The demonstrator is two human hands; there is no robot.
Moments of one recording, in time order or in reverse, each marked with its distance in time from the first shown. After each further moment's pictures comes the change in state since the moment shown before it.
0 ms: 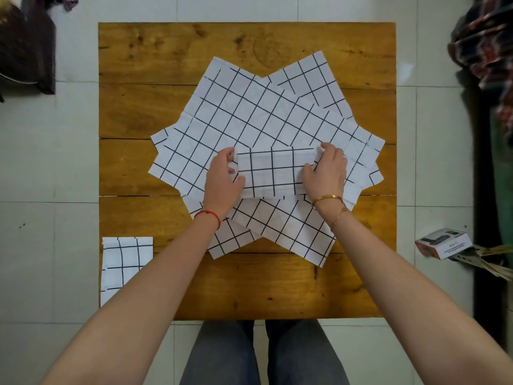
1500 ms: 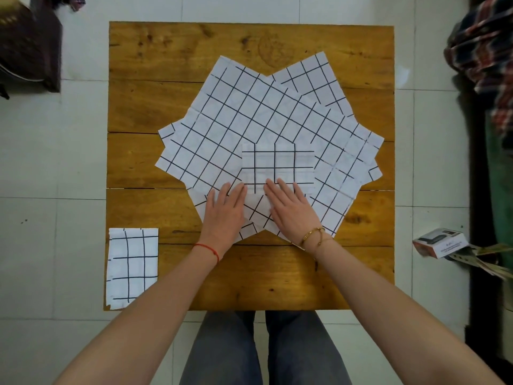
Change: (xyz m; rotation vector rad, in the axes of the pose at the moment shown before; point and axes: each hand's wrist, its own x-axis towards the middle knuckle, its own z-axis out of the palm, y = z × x) left_hand -0.074 -0.044 0.002 1.000 -0.258 0.303; right_hand -0.084 0.018 0.034 -0.585 -0.447 -0.696
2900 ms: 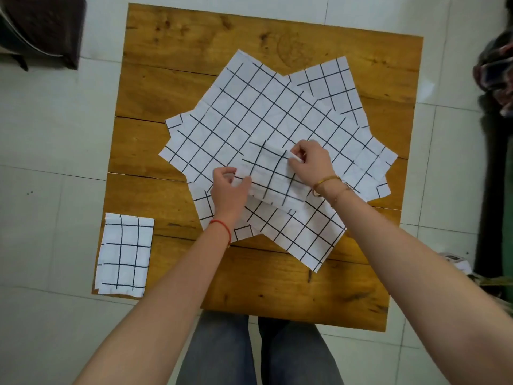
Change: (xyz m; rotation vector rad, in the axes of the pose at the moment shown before) left_hand 0.049 0.023 -0.039 -1.419 0.274 -0.781; right_hand 0.083 0.061 -0.076 0.778 0.176 0.305
